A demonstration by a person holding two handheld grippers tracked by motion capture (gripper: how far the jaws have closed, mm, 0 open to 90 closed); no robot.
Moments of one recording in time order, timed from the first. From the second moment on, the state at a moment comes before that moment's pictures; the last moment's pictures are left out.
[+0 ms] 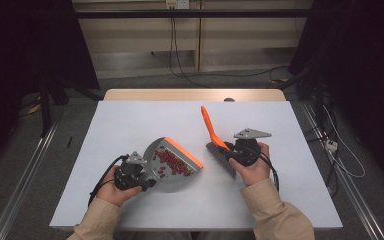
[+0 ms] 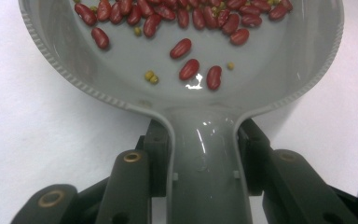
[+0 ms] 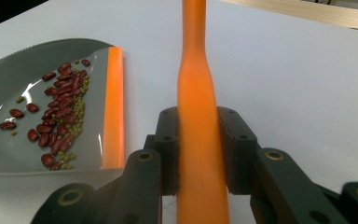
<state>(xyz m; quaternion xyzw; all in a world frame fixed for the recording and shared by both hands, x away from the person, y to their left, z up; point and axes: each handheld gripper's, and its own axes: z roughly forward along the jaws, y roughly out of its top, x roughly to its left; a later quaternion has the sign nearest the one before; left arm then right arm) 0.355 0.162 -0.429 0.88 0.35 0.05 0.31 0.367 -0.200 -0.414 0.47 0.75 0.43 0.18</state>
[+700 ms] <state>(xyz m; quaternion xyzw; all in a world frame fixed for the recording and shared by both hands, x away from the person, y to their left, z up) 0.371 0.193 -0.423 0.84 0.44 0.07 0.32 0.362 -0.232 -0.409 0.47 0.75 0.43 0.18</state>
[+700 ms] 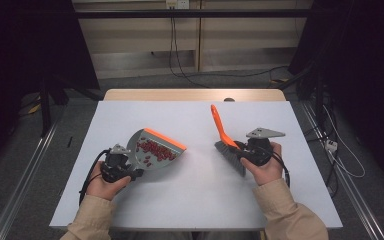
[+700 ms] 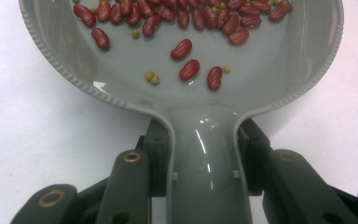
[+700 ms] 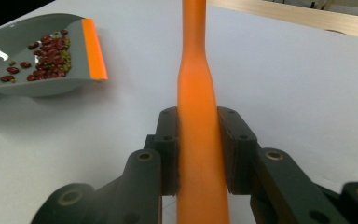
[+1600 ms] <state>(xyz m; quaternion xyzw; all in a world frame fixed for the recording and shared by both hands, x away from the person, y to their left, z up) 0.383 0.213 -0.431 0.81 0.50 0.09 0.31 0.358 -0.280 -0.392 0.51 0.73 0.40 0.21</state>
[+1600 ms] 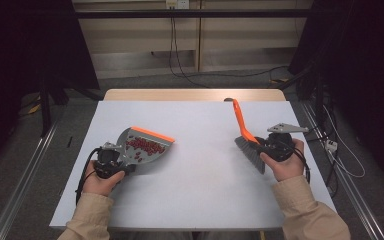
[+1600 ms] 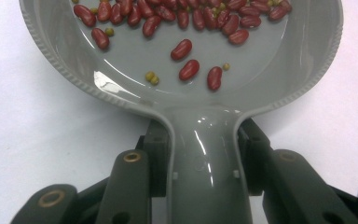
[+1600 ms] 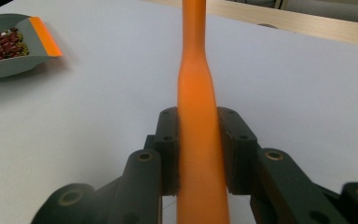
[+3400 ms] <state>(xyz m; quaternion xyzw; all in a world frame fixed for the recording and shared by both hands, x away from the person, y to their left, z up) 0.402 0.223 -0.443 0.74 0.58 0.14 0.30 0.352 -0.337 -0.415 0.57 0.70 0.34 0.27</state>
